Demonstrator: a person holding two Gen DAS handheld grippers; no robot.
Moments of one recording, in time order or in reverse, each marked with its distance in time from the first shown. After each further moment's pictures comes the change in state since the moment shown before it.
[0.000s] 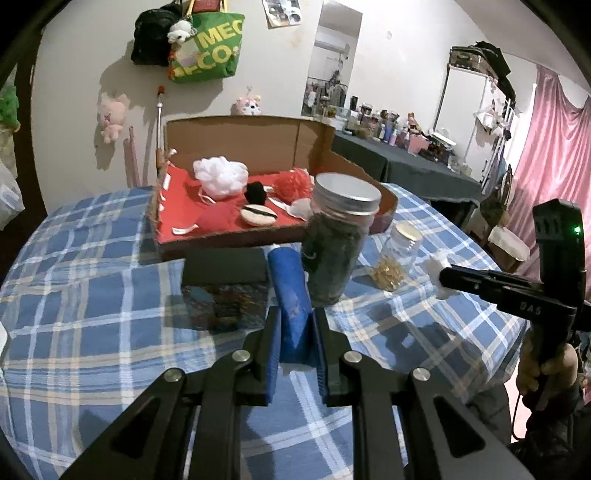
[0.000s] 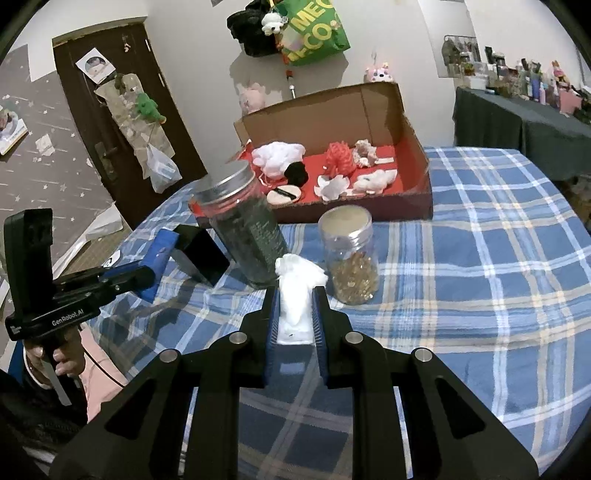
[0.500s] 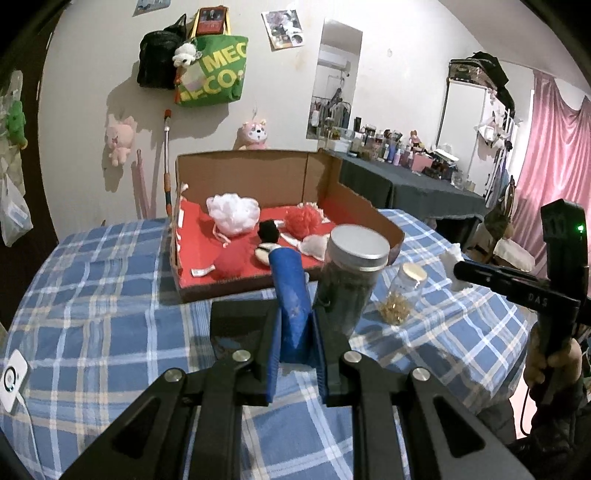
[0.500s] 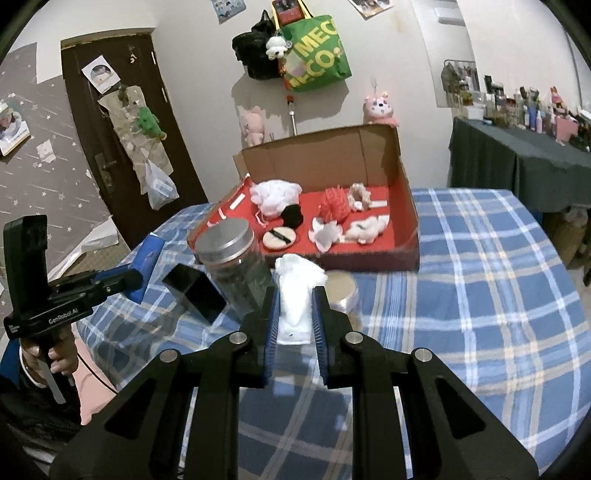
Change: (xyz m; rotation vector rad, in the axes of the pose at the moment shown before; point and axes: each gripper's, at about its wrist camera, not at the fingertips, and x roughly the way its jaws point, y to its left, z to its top) left arm -0.017 0.009 0.030 0.018 -0.080 0.022; right arm -0.018 0.002 0.040 -0.046 -0.085 -0.024
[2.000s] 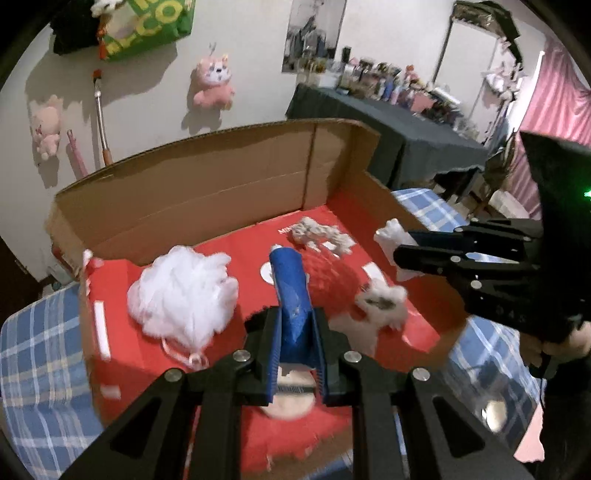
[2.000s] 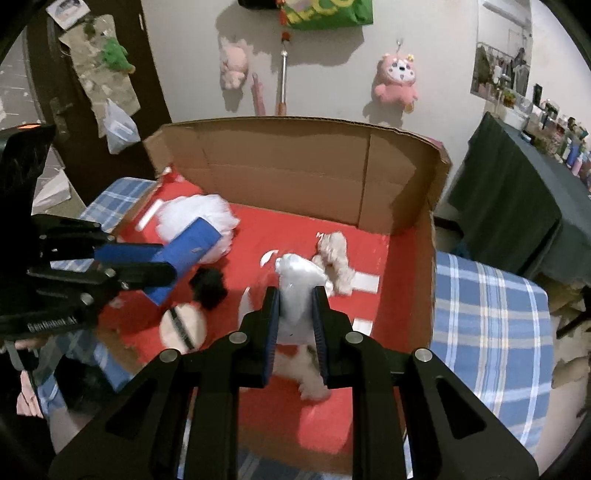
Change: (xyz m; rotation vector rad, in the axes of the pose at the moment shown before) left arm 0.234 0.028 0.167 0.086 0.341 -0.090; right arm 0.224 -0.057 0.164 -0.139 0.317 -0.096
